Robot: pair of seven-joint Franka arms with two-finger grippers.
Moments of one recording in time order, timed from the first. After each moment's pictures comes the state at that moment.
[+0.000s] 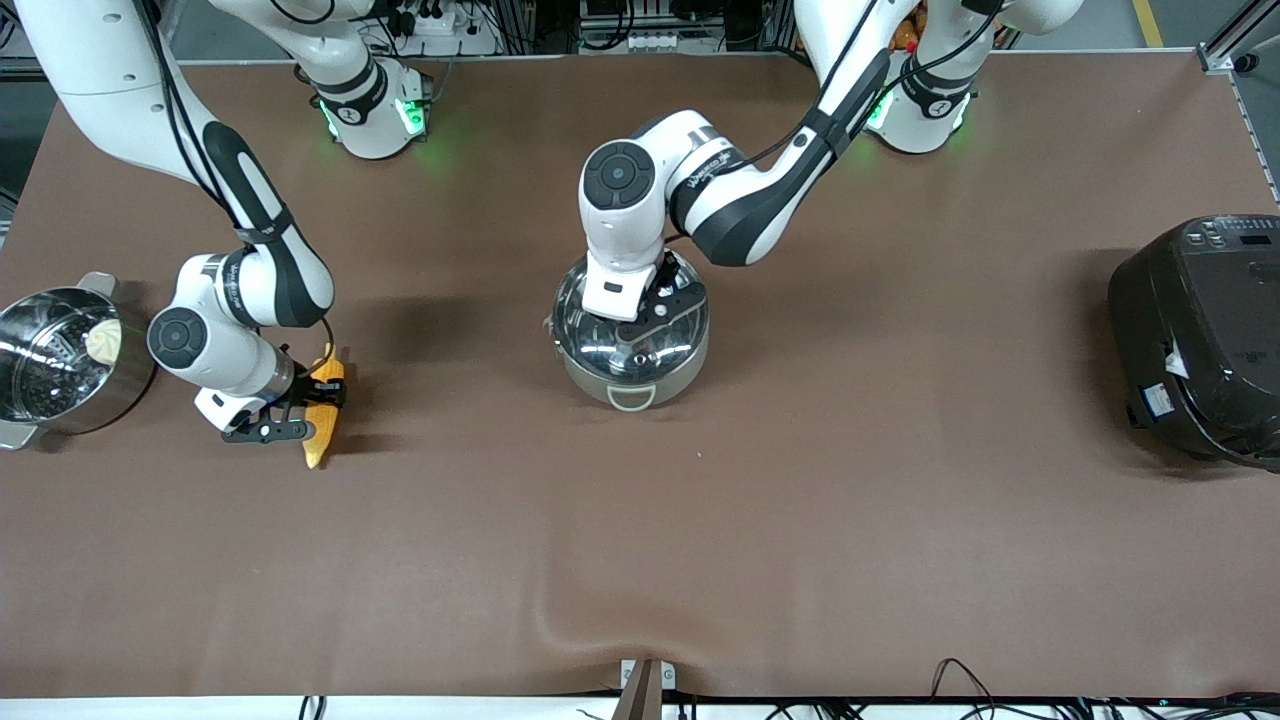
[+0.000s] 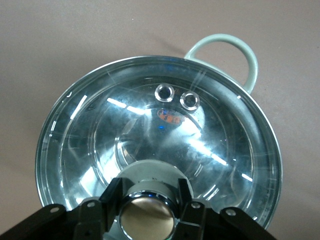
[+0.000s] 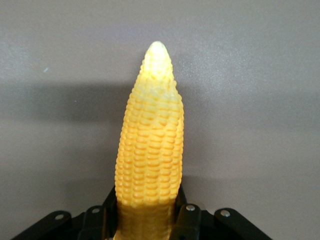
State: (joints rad) left arm -0.74 0.63 -0.16 -1.38 0.05 1.96 -1.42; right arm -0.06 0.48 0.04 -2.09 -0.06 2.52 -0.04
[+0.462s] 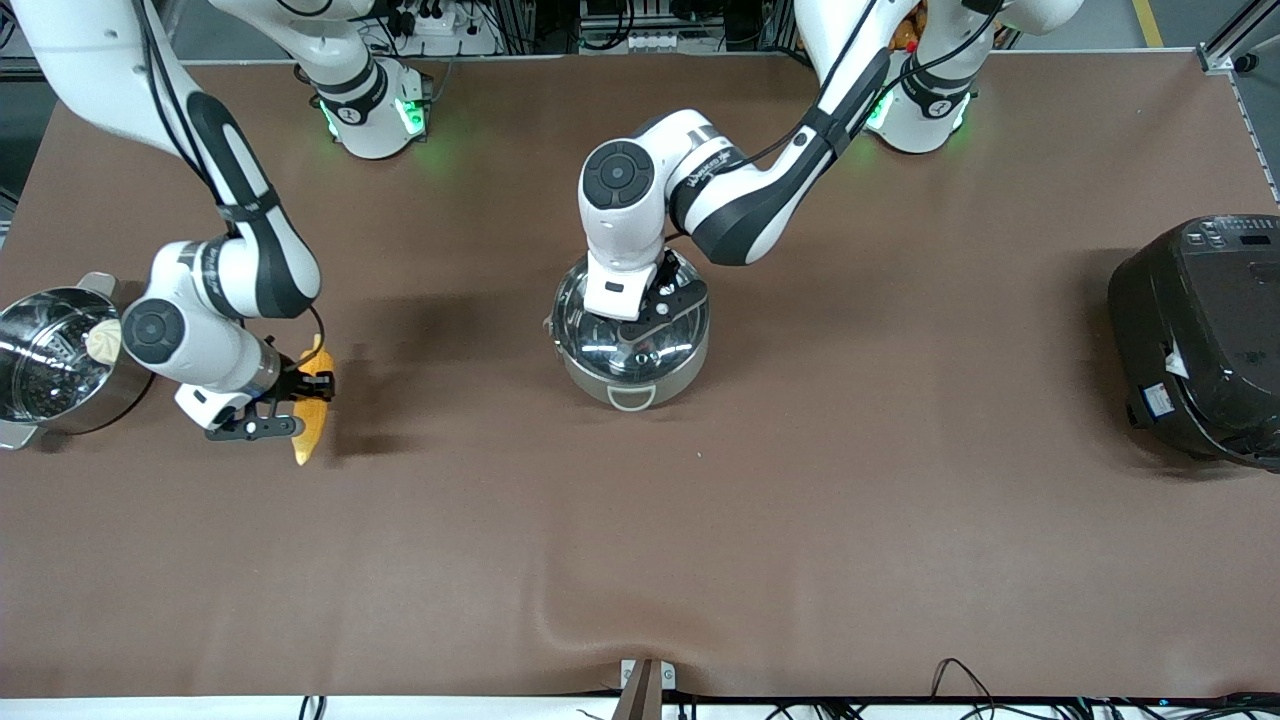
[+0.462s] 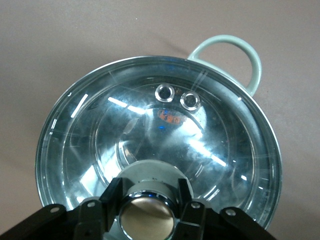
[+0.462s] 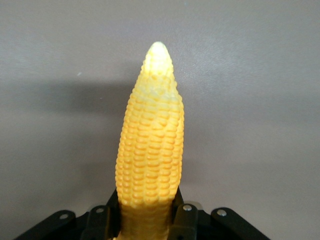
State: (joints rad) left arm -0.74 0.63 -0.16 -1.38 0.05 1.96 -1.44; right arm -0.05 0.37 0.05 -2.06 -0.06 2.36 -0.05
